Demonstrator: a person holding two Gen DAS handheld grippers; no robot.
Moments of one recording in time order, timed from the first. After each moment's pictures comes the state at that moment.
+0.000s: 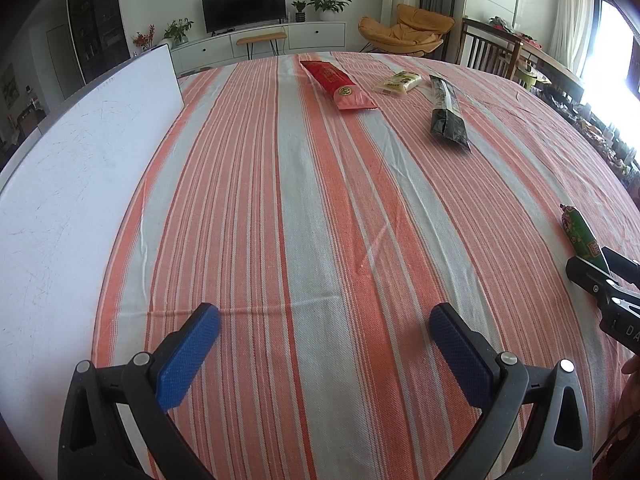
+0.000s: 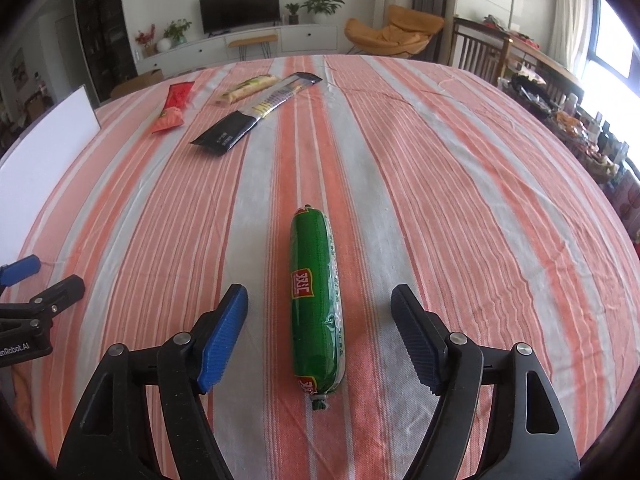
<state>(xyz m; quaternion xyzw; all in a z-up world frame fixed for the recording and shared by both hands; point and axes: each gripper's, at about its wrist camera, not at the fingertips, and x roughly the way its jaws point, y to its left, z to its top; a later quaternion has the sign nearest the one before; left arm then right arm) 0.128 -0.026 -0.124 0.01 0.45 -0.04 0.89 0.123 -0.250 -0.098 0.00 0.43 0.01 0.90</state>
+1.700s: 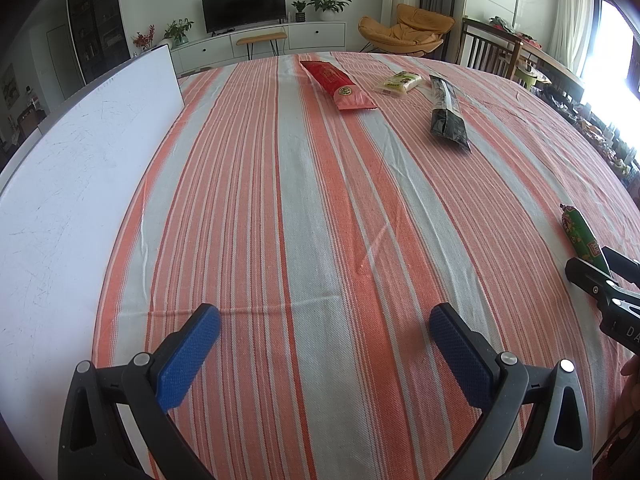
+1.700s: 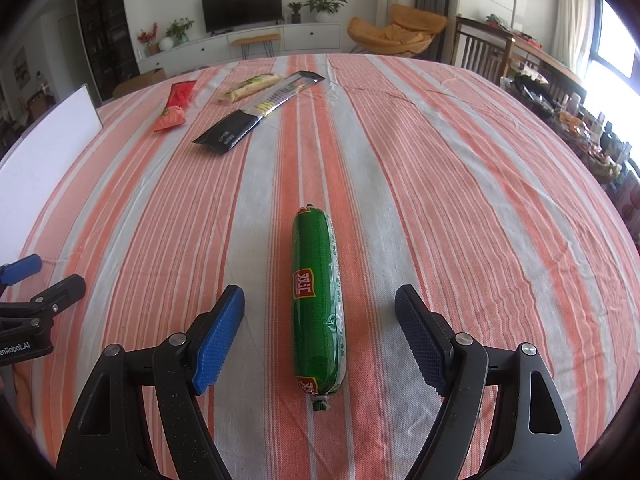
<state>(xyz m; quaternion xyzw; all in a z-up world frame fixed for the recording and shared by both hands) 0.128 -0.026 -0.124 0.01 0.45 -0.04 0.89 0.123 -0.249 -0.099 0.00 0.43 0.01 0.90</state>
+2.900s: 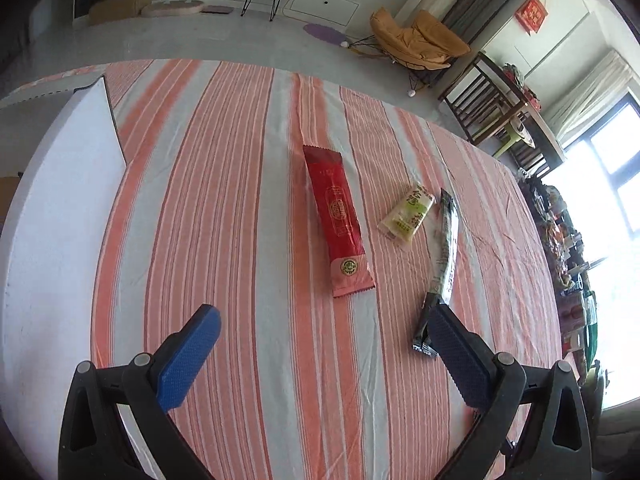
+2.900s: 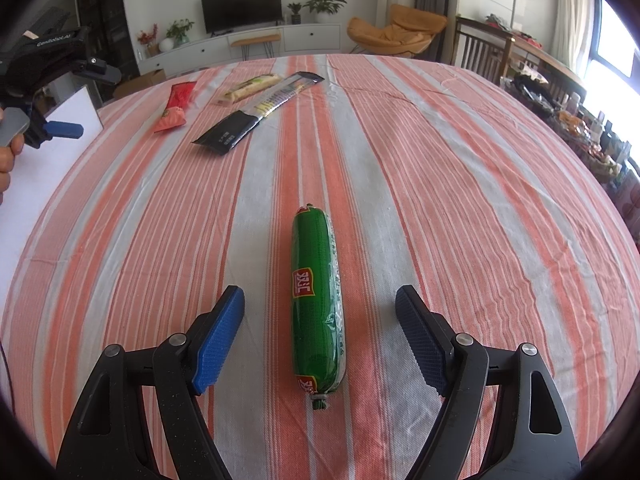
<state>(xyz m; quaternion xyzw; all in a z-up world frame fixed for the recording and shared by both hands) 0.324 0.041 -0.052 -0.17 0.52 -0.10 0.83 0.123 -0.249 -0.099 0.00 0.43 0.01 0.90</state>
